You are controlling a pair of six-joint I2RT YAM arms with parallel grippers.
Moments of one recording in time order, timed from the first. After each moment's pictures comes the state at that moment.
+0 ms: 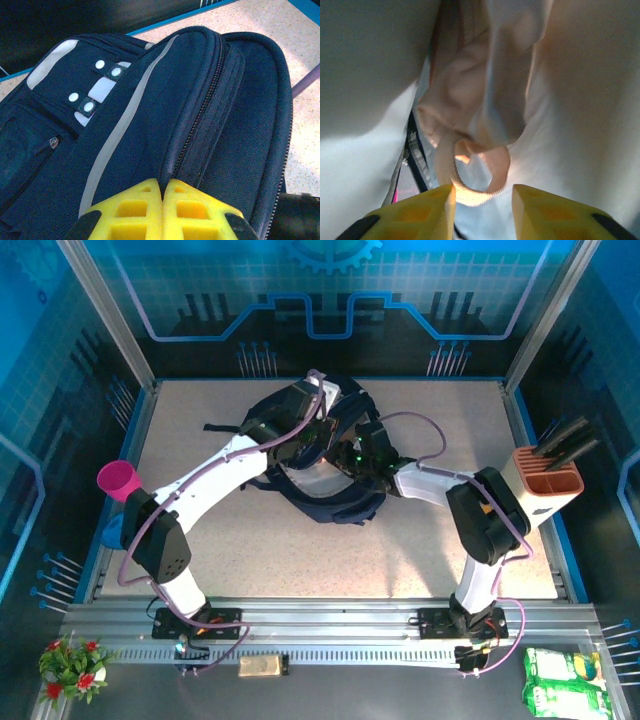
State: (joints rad) left arm -0.62 1.70 1.55 -0.49 -0.15 -0.16; right arm 0.53 1.82 1.06 0.17 -0.24 1.01
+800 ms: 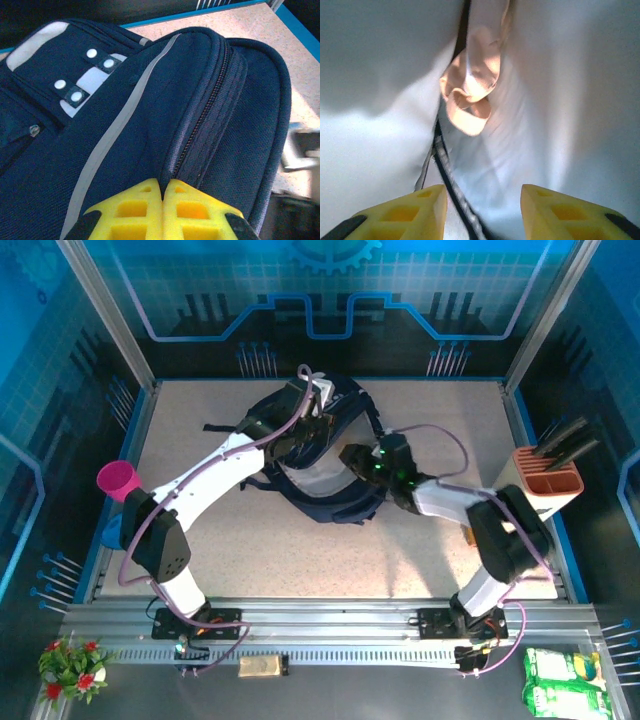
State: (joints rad) left arm -0.59 1.70 1.55 -0.49 -0.06 -0.27; right arm 0.45 1.55 0.75 0.36 -0.26 1.10
